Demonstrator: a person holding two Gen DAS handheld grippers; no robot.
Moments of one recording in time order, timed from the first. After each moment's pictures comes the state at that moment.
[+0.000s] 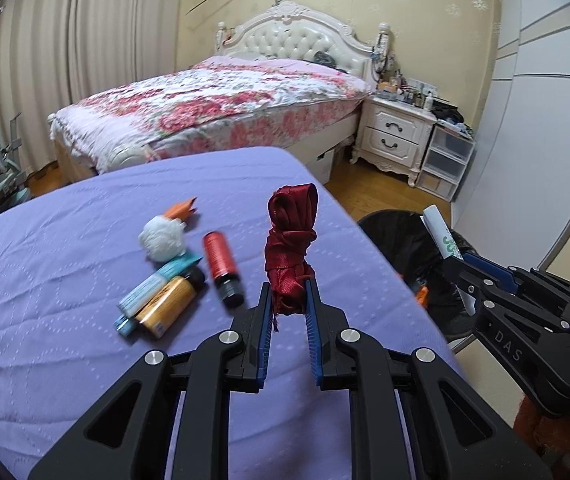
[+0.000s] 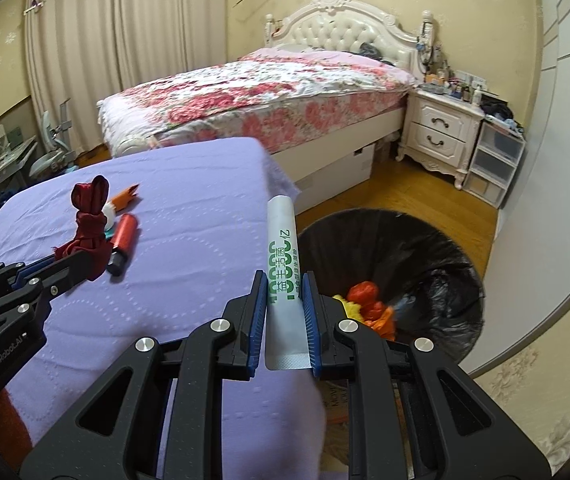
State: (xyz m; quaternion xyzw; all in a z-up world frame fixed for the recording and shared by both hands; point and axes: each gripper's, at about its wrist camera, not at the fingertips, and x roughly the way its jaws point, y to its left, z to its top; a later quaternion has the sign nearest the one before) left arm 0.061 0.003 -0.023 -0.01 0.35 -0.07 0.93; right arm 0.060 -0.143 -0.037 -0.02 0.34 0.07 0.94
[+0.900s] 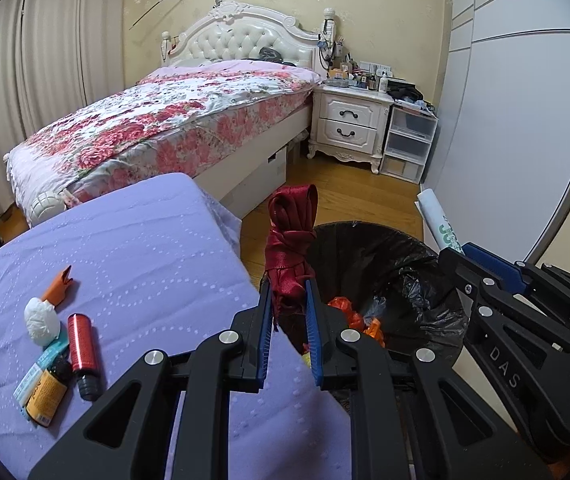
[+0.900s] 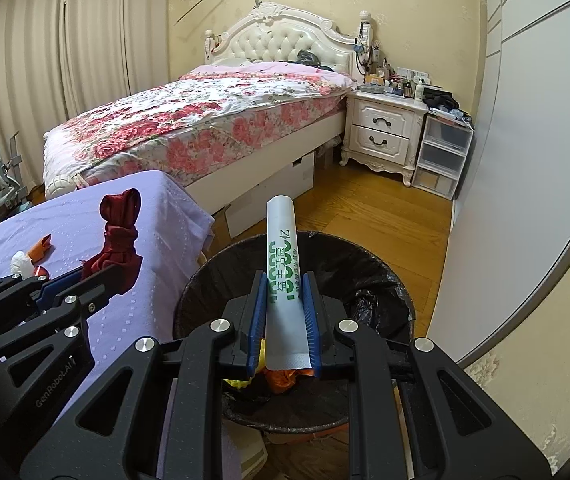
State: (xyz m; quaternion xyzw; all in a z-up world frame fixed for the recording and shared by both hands) left arm 0.130 -0.094 -0.034 0.04 0.35 -0.14 0.93; right arm 0.099 -0.219 -0.039 0.01 0.32 -0.02 0.95
